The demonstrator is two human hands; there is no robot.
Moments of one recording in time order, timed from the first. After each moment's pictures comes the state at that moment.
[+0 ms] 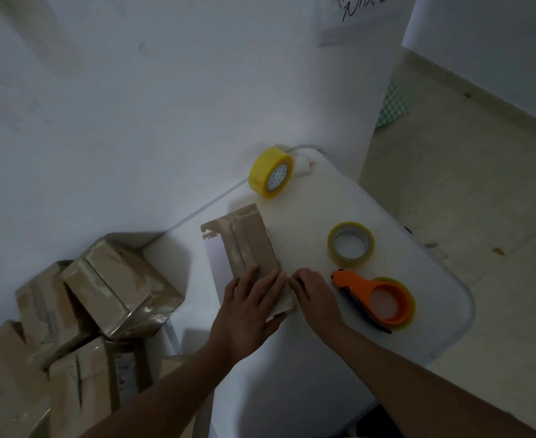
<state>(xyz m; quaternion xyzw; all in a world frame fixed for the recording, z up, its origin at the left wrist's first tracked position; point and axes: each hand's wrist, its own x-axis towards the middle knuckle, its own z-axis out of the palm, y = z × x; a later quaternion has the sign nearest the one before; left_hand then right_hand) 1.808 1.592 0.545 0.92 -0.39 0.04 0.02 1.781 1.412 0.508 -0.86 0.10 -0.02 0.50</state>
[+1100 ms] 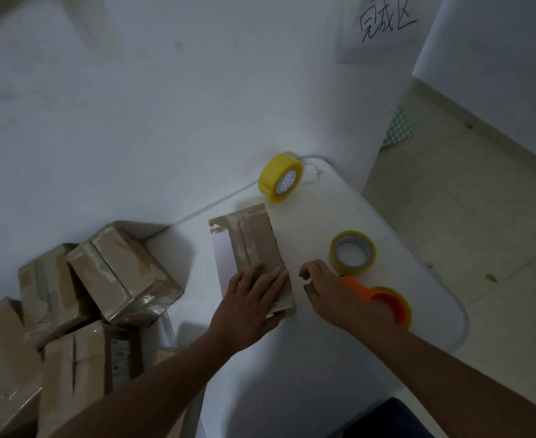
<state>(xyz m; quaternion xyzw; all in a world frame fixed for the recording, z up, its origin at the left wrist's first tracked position) 1.811 1.596 0.543 0.92 -0.39 0.05 0.03 1.793 1.373 0.553 -0.94 -0.06 0.10 0.33</state>
